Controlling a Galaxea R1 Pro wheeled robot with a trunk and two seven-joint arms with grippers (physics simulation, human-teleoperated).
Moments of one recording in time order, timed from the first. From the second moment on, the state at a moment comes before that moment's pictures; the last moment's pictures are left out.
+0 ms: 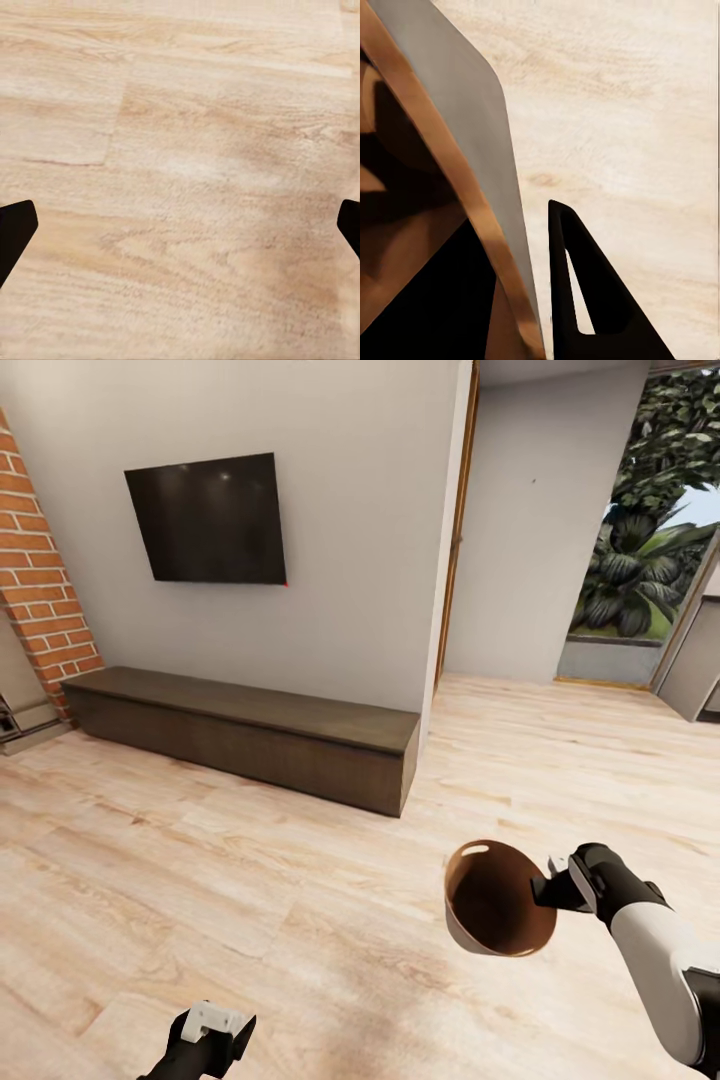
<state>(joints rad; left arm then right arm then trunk) -0.02 0.04 0.12 -1.08 -0.14 0.05 -0.33 -0.91 -0.24 -0.24 -0.39 0.23 0.84 0.24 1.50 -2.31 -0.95</state>
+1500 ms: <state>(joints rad) -0.03 0.04 0.12 -0.95 -0.14 0.05 -0.33 -0.53 -0.26 -0.18 -0.39 0.29 0.23 0.35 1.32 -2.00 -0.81</state>
